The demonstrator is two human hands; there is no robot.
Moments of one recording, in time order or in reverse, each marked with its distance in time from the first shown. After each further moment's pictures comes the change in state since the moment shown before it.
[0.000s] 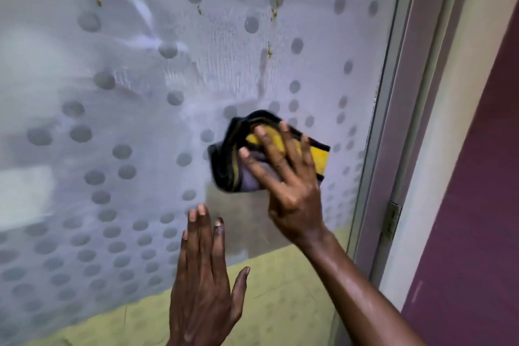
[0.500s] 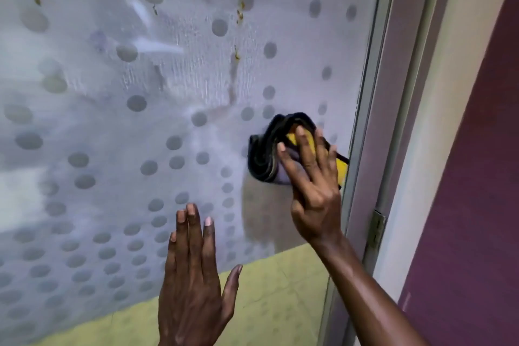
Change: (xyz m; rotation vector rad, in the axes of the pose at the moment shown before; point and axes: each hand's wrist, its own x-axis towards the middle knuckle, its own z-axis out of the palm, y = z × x) left_hand 0.021 0.031 0.021 0.047 0.057 -0.028; right_hand -0.024 0.067 -0.027 0.021 0.033 0.211
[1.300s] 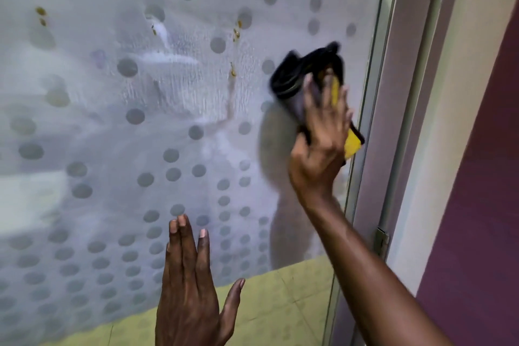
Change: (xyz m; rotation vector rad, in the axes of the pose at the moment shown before) left_hand 0.007 0.012 0.002 -0.058 0.043 -0.042; right_hand 0.103 -0.012 0.006 0.136 0.255 0.232
